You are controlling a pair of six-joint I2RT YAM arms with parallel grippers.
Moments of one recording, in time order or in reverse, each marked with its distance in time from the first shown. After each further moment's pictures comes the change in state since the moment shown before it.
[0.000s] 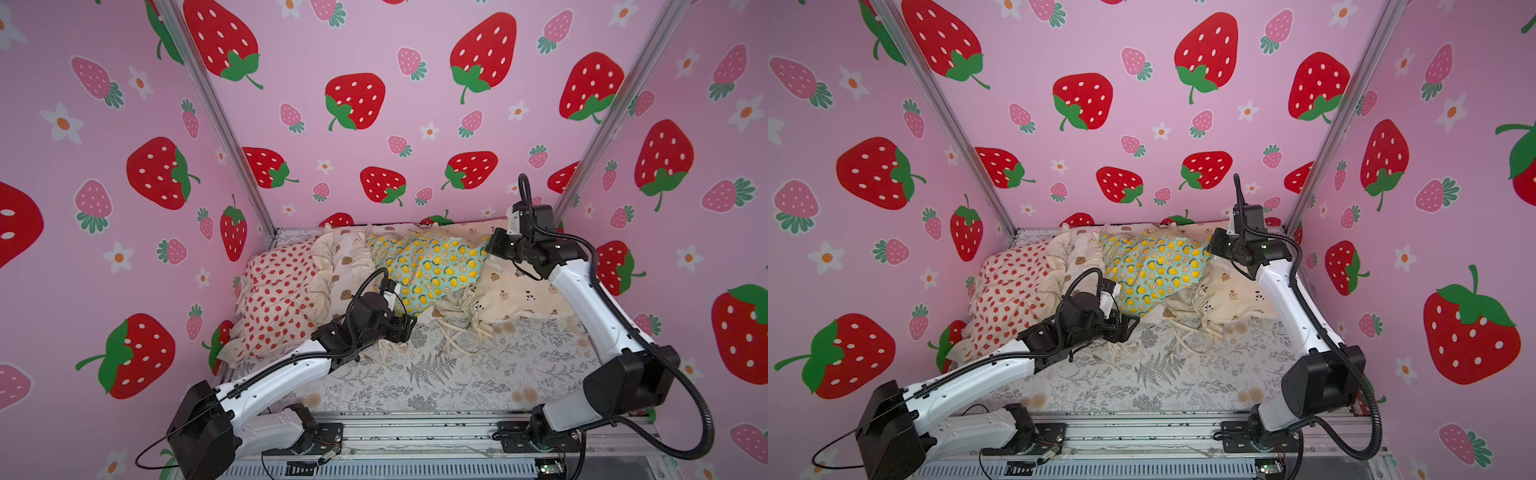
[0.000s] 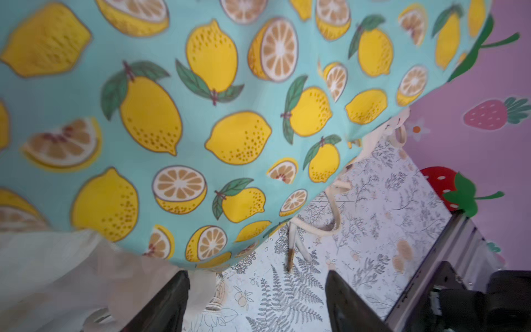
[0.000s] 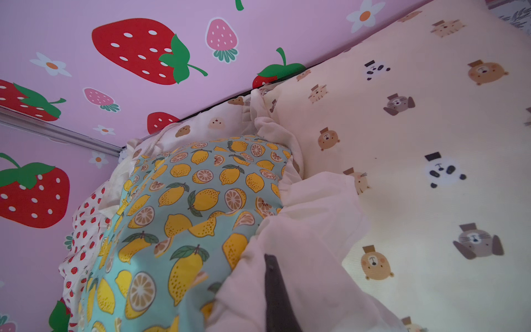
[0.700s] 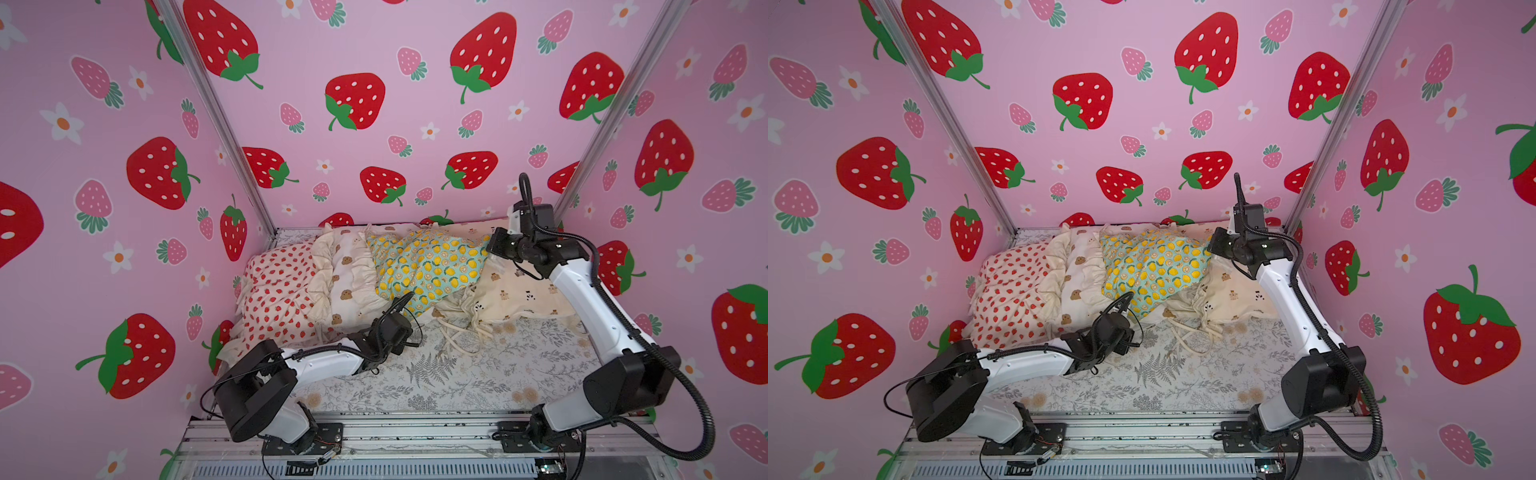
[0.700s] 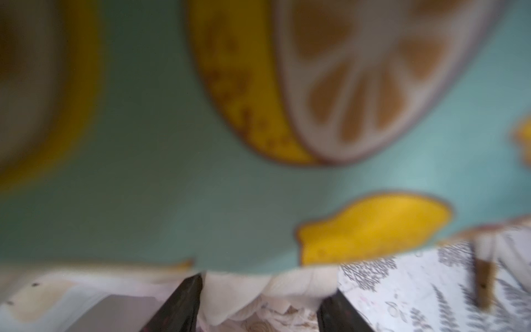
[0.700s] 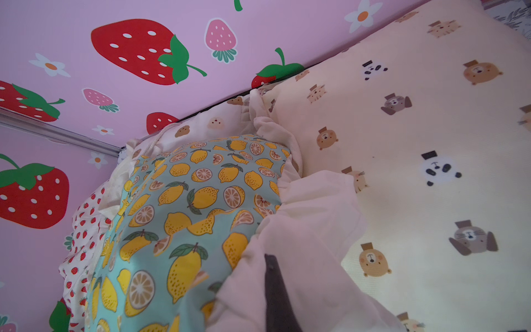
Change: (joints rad) left arm -0.088 0.315 -0.065 0.137 -0.411 0.086; right arm 0.000 0.000 0.011 -0.016 0.015 0.000
